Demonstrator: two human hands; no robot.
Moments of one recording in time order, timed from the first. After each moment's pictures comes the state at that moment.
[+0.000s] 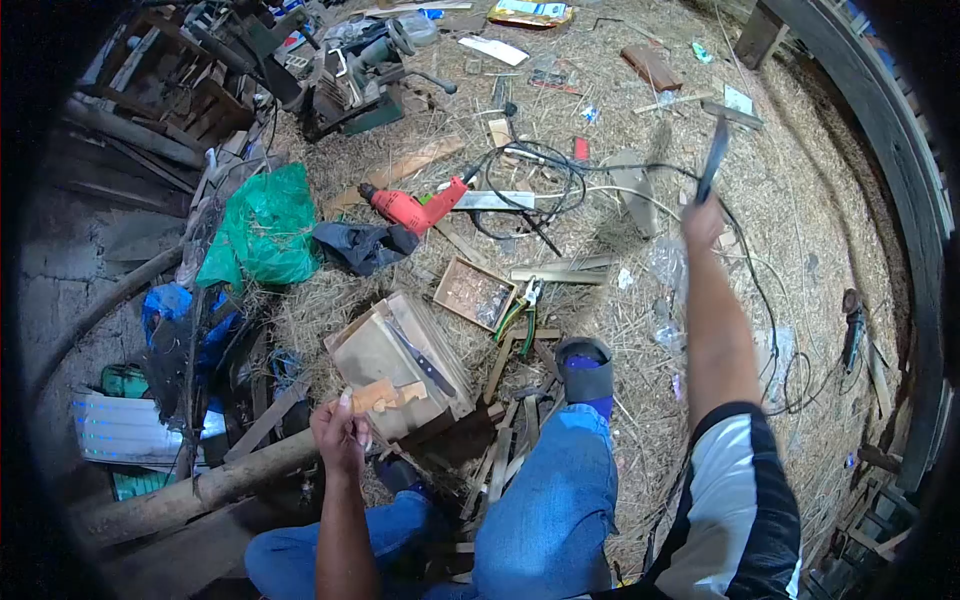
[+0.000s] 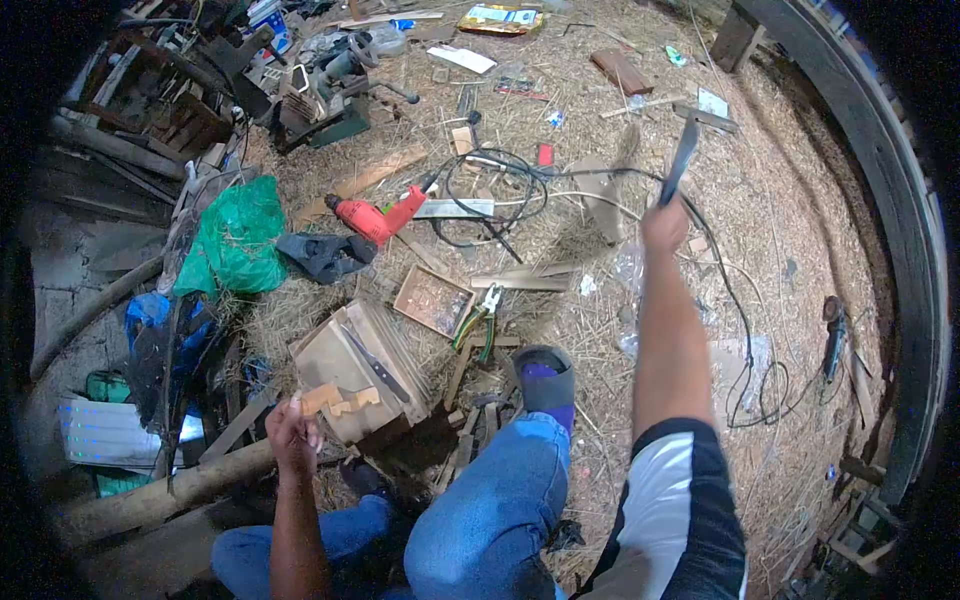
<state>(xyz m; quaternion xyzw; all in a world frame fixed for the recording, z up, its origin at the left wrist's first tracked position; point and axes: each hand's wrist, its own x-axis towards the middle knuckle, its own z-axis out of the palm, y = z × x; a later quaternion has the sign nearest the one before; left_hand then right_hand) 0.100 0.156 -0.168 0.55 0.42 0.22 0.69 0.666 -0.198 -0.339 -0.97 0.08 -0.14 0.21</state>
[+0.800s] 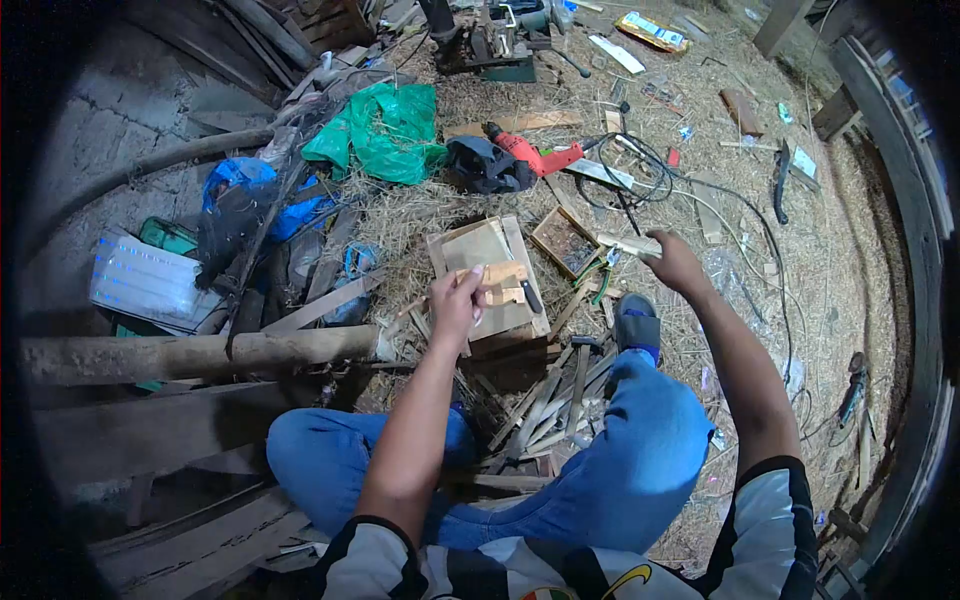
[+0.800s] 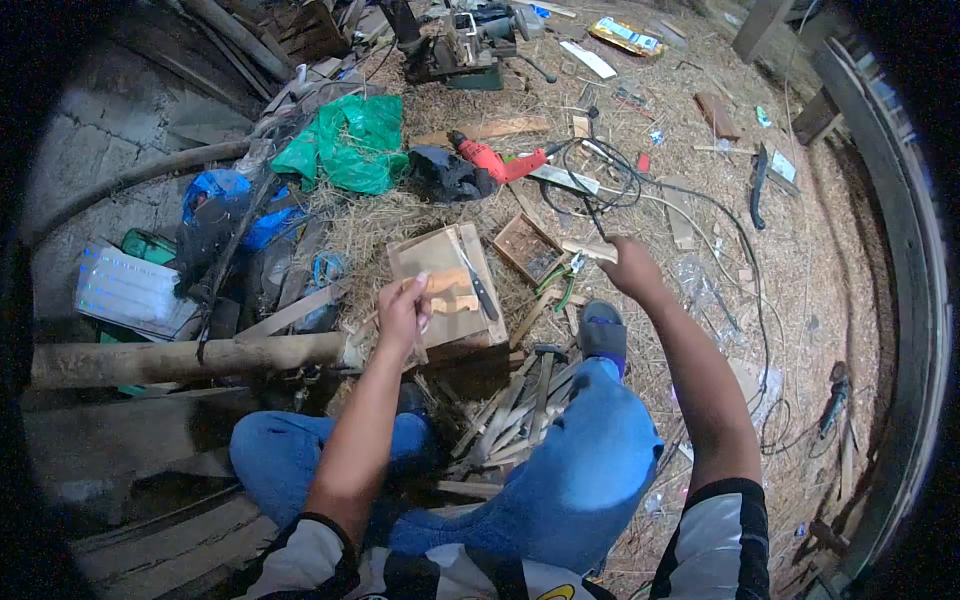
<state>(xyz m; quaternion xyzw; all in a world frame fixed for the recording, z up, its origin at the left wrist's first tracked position) 0.101 0.151 -0.166 0.54 0.43 0.20 0.69 0.428 -0.078 -0.216 -0.88 -0.38 0.20 0.18</state>
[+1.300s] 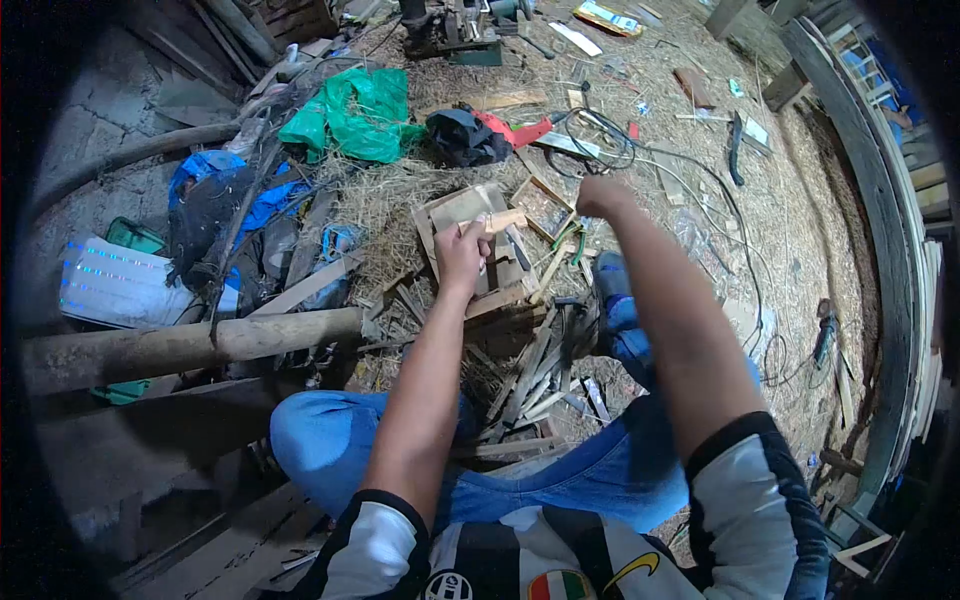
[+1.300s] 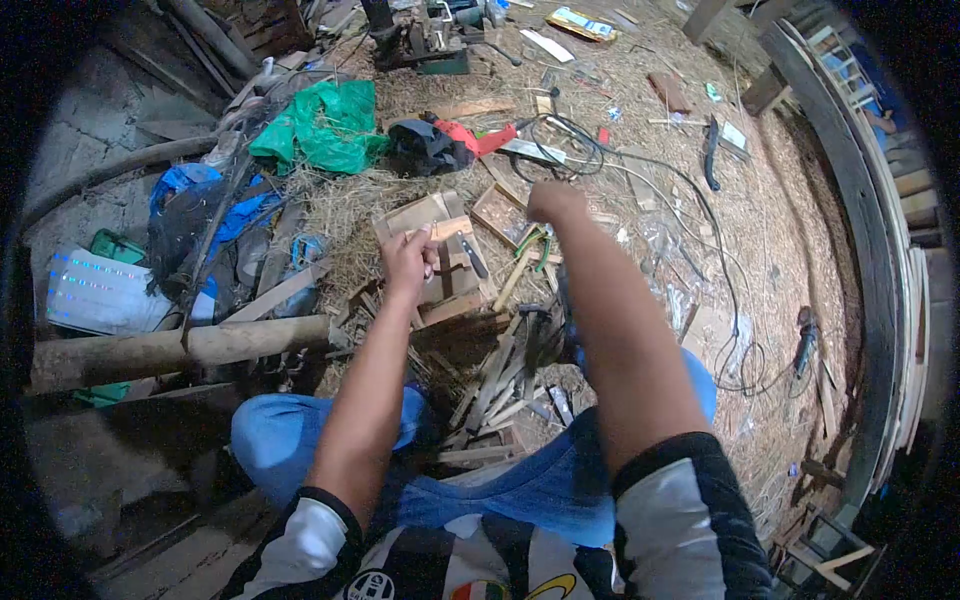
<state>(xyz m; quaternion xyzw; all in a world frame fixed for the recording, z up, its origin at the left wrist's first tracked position) 0.103 0.156 -0.184 0.55 0.40 0.24 0.70 0.355 0.034 -0.161 -0.90 -0.34 0.26 -0.07</state>
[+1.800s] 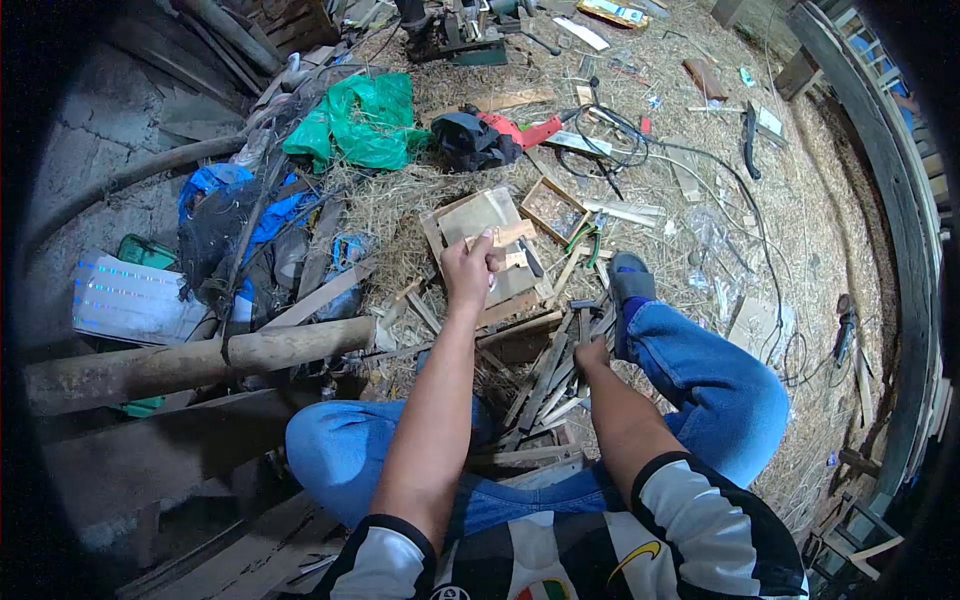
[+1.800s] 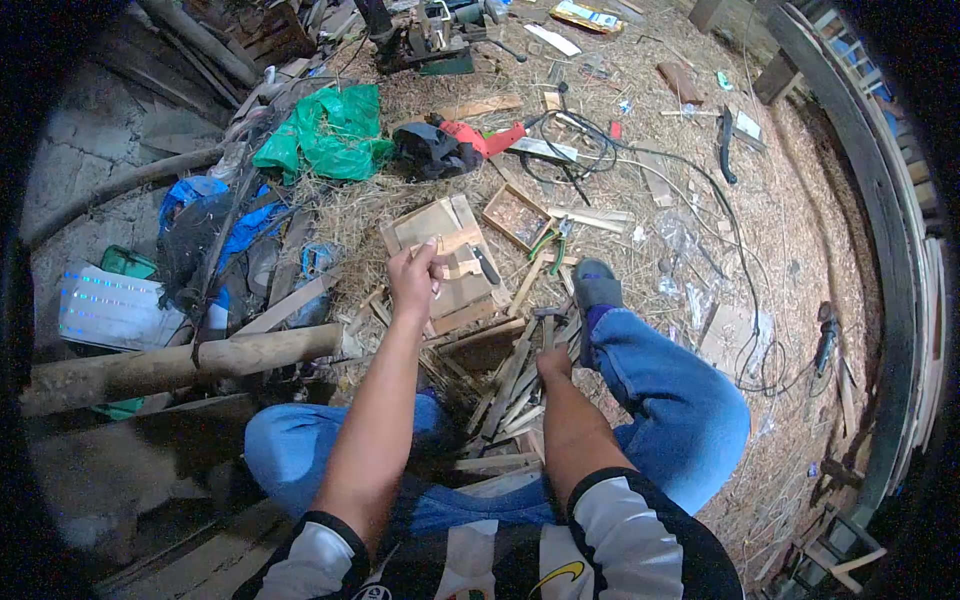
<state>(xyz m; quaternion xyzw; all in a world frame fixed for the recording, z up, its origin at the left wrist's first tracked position) 0.098 0.147 -0.171 0.54 0.41 0.23 0.70 0.129 -0.131 -0.402 -0.91 0.10 0.35 0.19</state>
